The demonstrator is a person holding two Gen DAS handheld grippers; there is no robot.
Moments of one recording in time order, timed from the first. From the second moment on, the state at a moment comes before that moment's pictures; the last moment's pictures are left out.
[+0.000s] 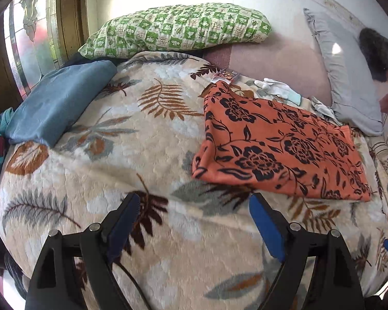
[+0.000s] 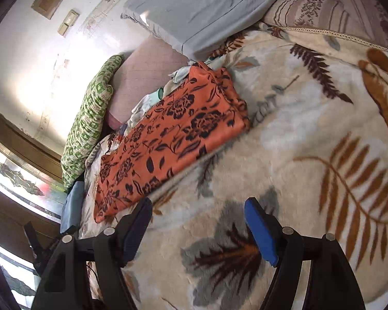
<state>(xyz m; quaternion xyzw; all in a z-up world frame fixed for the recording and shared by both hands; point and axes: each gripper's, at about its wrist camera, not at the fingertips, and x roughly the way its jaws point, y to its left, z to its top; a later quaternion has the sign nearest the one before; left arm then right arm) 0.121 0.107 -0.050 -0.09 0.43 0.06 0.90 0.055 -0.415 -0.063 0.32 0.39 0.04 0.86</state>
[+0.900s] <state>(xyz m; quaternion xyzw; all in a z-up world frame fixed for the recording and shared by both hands) 0.029 0.094 -0.042 -0.07 0.44 0.08 0.89 -0.002 -0.339 -0.077 0.16 0.40 0.07 0.90</state>
